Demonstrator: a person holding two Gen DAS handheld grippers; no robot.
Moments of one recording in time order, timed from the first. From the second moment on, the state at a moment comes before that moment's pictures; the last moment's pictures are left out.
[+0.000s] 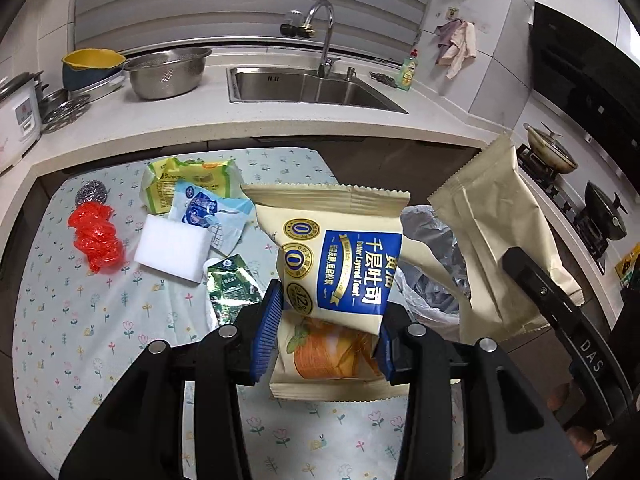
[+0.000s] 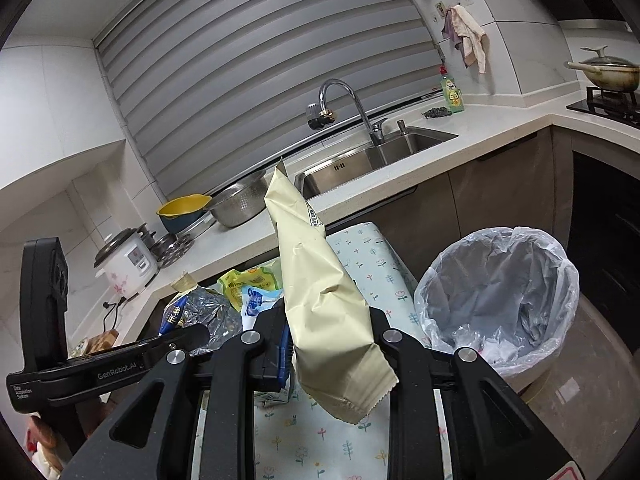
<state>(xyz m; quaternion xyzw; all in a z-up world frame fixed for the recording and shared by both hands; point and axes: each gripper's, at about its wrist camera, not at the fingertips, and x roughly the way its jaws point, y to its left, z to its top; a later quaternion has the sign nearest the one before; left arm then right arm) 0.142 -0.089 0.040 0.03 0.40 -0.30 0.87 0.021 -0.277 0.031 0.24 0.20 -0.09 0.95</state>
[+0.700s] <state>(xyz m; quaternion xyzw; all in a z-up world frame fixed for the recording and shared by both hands) 0.121 -0.249 0.008 0.09 0.40 -0.40 0.82 -0.008 -0.398 -0.009 0.27 0.21 -0.18 0.92</state>
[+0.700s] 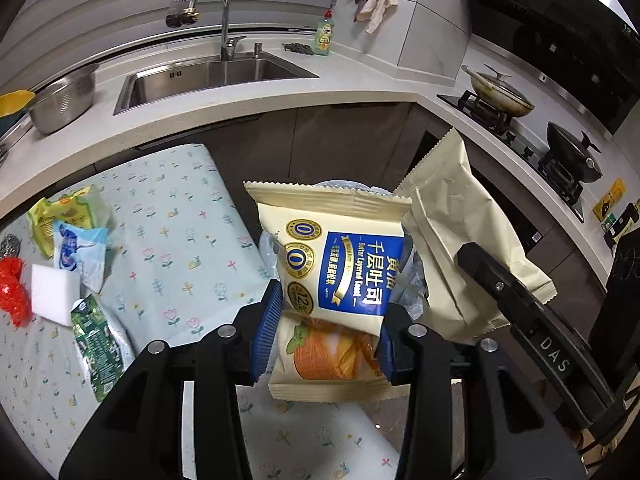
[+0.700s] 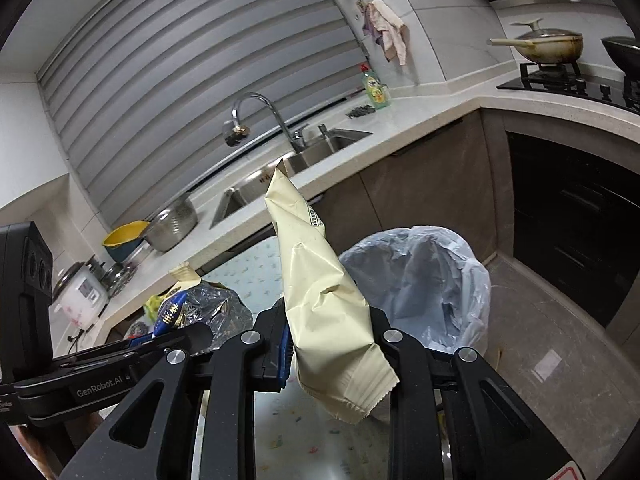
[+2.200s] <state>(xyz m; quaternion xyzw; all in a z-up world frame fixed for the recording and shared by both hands) 0.173 -0.198 -0.004 0.03 0.41 -0.32 0.85 0.029 -0.368 0.006 0.23 0.22 -0.18 0.93</state>
